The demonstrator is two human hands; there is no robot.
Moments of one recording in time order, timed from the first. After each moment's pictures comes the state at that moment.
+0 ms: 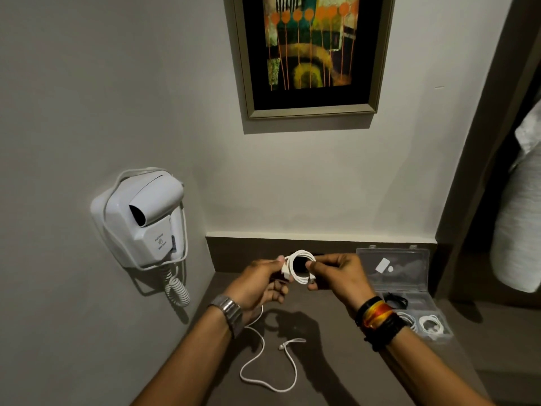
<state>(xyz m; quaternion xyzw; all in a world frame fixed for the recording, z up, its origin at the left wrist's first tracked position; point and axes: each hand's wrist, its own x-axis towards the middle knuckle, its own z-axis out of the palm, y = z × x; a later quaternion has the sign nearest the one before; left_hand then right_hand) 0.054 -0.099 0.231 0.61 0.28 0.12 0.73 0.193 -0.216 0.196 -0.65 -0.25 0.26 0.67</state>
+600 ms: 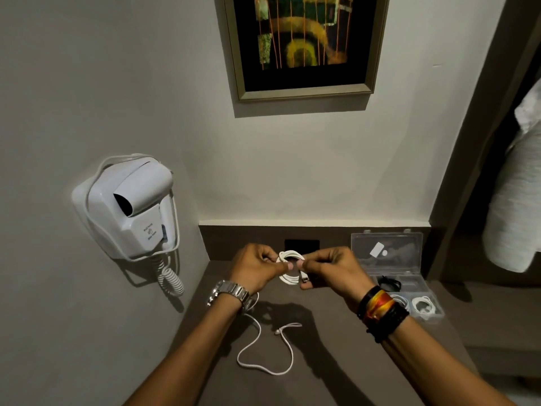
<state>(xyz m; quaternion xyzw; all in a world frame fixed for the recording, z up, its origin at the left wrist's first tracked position) 0.068 -0.071 0.196 0.85 0.31 0.19 0.39 0.190 -0.223 0.191 -0.65 -0.26 0.34 0.63</state>
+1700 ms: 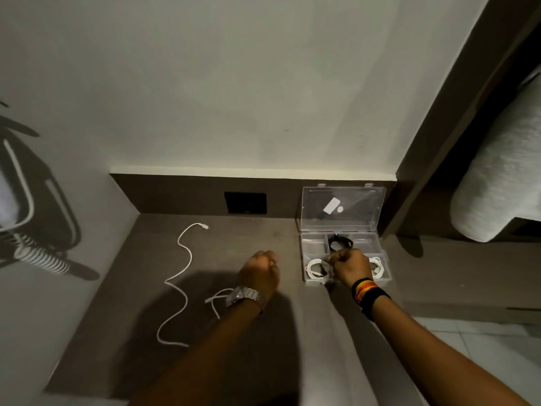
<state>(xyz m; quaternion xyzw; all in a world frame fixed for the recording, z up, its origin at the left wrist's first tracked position) 0.224 -0.134 -0.036 0.89 0.31 0.18 0.29 0.388 -0.300 -0.012 -0.90 -0.10 0.22 0.37</state>
